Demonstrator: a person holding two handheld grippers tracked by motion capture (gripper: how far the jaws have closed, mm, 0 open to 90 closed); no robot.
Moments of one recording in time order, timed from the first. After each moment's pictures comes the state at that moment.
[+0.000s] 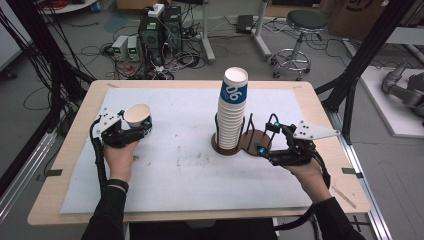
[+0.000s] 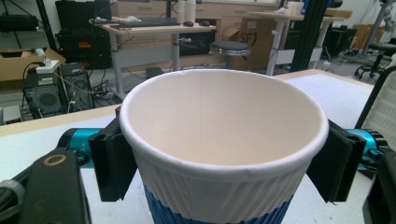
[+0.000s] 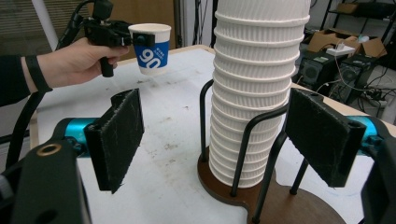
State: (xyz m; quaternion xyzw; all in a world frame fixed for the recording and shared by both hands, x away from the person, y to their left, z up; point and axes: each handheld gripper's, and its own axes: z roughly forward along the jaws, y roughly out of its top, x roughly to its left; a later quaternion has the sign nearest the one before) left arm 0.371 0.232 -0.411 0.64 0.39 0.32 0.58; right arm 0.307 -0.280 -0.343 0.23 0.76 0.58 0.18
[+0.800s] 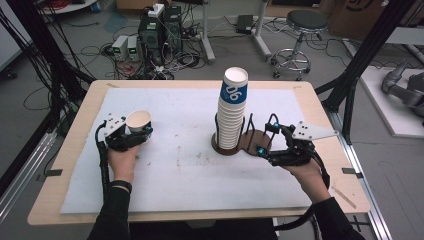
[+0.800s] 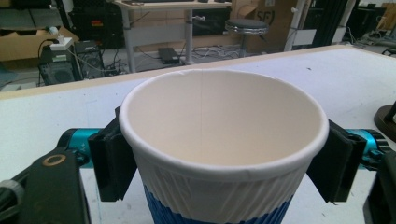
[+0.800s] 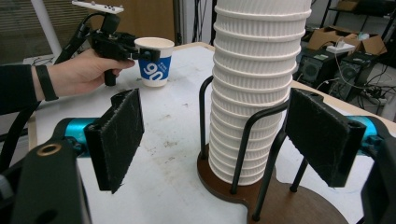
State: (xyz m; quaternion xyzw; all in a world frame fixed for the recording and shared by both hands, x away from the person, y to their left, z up) left arm 0.378 0.234 -0.439 0.65 0.42 0.32 0.54; right arm 0.308 -0.279 -0.346 0.23 0.76 0.57 0.18
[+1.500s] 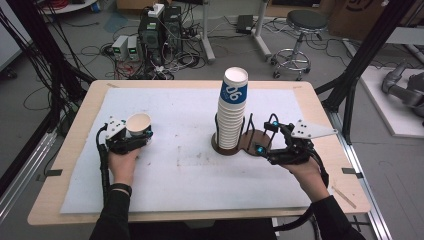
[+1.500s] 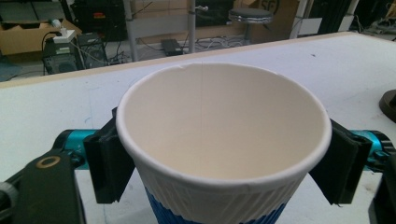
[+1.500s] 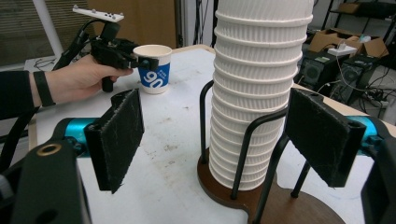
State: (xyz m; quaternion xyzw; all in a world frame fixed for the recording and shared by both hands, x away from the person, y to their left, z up) left arm 0.372 0.233 -0.443 0.66 0.43 0.33 0.52; right arm 0.311 -0.276 -0.344 0.23 0.76 0.58 0.18
